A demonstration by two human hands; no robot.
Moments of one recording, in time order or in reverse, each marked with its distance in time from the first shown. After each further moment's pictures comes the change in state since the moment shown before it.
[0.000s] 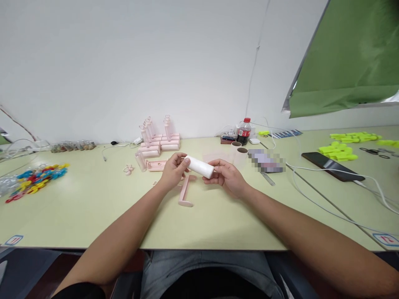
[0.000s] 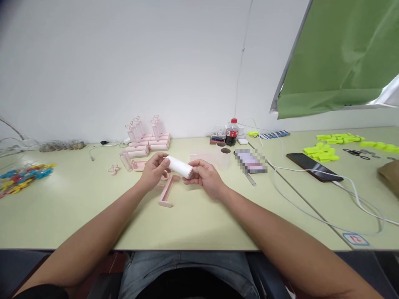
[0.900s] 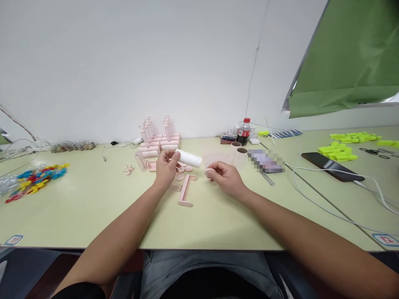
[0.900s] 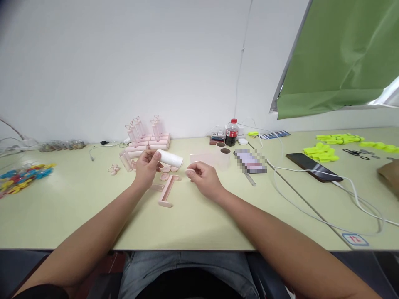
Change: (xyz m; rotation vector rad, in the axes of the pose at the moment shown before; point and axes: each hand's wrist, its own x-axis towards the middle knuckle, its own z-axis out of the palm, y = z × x) left_hand 0.008 -0.001 -0.007 -0.087 0.344 0.043; right_hand -0.002 0.006 0.000 -0.705 0.103 -0.341
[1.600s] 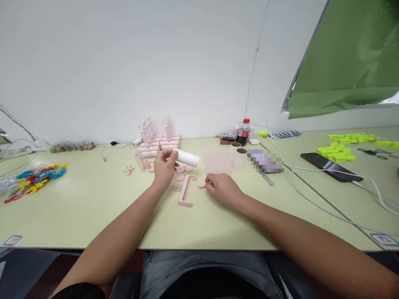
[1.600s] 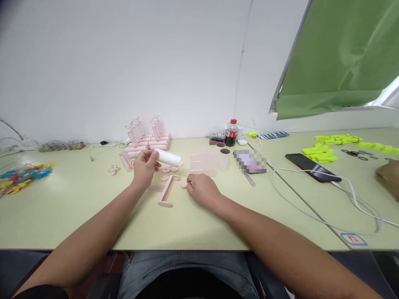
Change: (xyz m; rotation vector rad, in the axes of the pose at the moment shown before) left_hand 0.002 0.002 0.000 0.003 0.077 0.003; right_hand -0.010 -0.008 0.007 -0.851 -0.268 0.097
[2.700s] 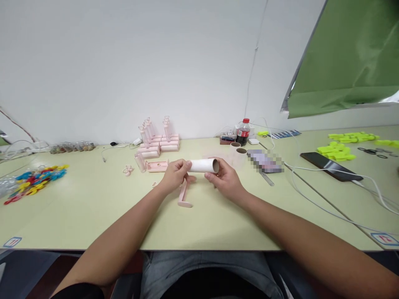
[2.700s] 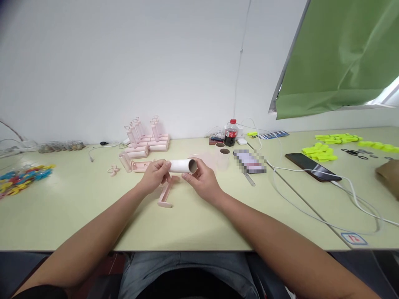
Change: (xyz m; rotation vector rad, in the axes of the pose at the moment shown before) left_hand -0.020 0.005 0.004 0.144 -0.546 -0.104; right_hand 0.002 0.003 0.000 0.901 0.276 -0.127
